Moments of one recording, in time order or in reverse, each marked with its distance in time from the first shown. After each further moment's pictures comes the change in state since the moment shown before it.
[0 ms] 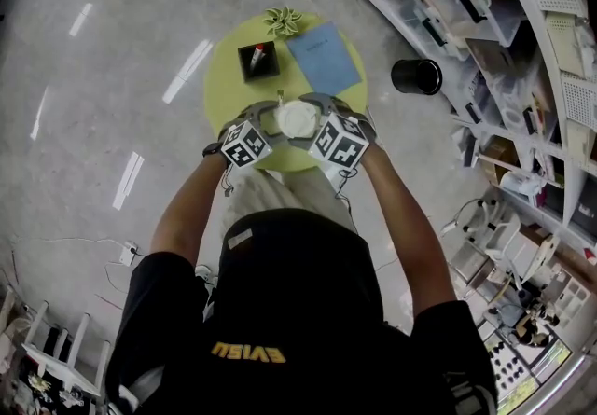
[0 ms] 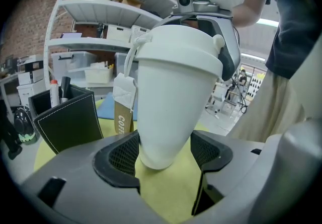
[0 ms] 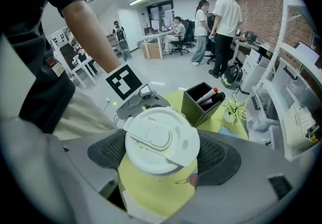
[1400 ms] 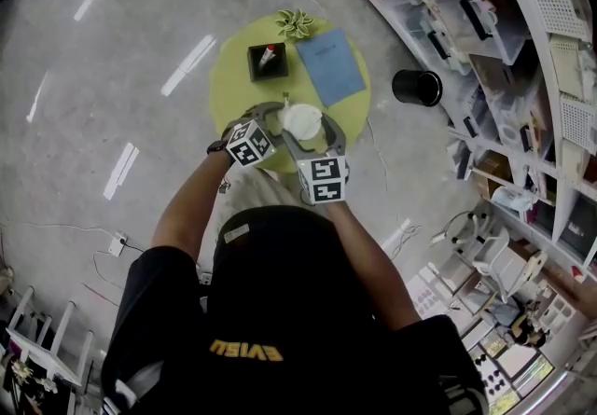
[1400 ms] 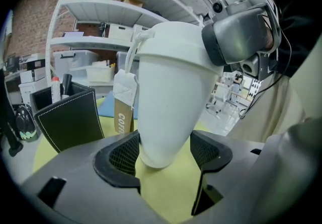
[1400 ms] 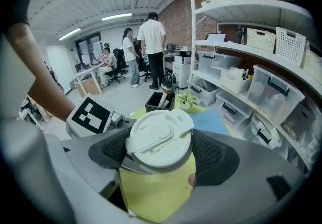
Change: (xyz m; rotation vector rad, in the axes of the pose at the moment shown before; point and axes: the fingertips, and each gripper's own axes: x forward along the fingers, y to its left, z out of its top) left arm 0.000 0.000 -0.001 -0.018 0.007 0.011; right arm -0.014 -0.009 -0.009 0.641 -0.274 -0.564
